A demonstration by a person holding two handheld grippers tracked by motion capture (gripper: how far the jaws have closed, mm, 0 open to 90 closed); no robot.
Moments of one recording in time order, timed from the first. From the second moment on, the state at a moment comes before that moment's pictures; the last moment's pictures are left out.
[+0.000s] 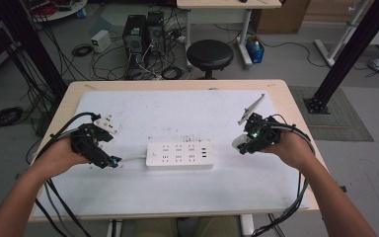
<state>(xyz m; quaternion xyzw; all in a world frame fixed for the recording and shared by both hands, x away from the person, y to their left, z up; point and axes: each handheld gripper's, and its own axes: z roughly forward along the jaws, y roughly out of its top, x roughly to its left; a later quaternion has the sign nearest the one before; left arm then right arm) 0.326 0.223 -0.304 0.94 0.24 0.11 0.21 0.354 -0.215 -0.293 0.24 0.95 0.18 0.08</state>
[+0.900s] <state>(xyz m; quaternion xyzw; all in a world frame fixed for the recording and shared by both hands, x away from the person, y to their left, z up) 0.342 0.212 -0.323 0.94 0.23 0.11 0.20 0.408 -0.083 -0.335 0.10 0.99 0.09 0.05</state>
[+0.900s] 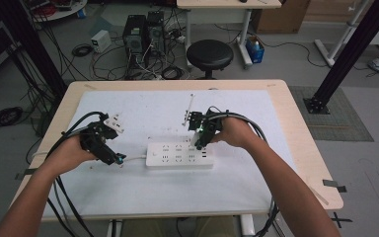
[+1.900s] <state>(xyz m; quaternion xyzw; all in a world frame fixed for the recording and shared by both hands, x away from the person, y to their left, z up) 0.344 0.219 -0.333 0.94 0.24 0.11 0.22 0.414 -0.044 -0.355 0.03 1.00 0.01 0.05</state>
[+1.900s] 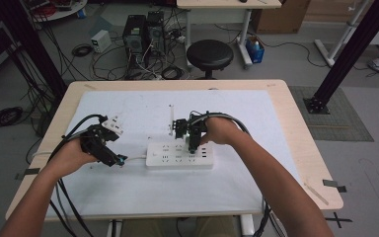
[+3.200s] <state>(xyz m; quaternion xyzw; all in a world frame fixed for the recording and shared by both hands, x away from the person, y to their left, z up) 0.343 0.223 -0.336 0.93 0.25 0.11 0.24 0.420 -0.047 -0.371 0.04 1.00 0.03 0.04</state>
